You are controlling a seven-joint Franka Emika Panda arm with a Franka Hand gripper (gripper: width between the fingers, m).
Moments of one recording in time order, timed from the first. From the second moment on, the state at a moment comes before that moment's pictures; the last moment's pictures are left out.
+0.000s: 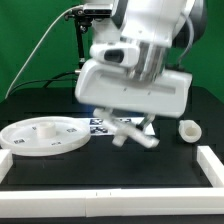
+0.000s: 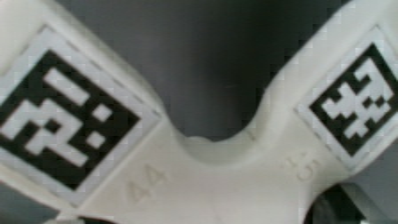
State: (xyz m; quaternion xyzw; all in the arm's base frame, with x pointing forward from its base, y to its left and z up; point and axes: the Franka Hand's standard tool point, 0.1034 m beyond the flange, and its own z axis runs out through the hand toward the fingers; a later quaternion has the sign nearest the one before) arm 0.507 0.016 0.068 0.99 0.10 0.02 0.11
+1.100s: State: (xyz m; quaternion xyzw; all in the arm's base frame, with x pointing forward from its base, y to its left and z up) arm 0.430 0.045 0.065 1.00 0.07 0.02 0.07
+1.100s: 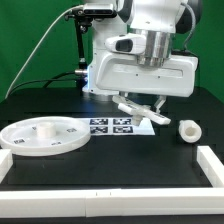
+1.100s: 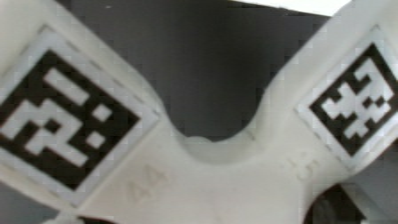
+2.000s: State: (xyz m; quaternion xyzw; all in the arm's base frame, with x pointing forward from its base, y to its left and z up) arm 0.414 0.033 0.022 0.99 0.10 0.05 0.11
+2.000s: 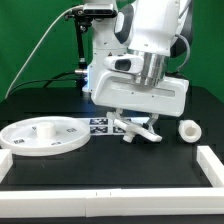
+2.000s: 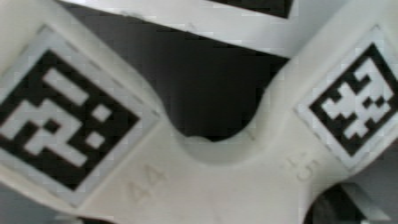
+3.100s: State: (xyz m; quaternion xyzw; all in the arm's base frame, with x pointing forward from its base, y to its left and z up) arm 0.440 -0.012 0.106 0.99 0.12 0.01 0.04
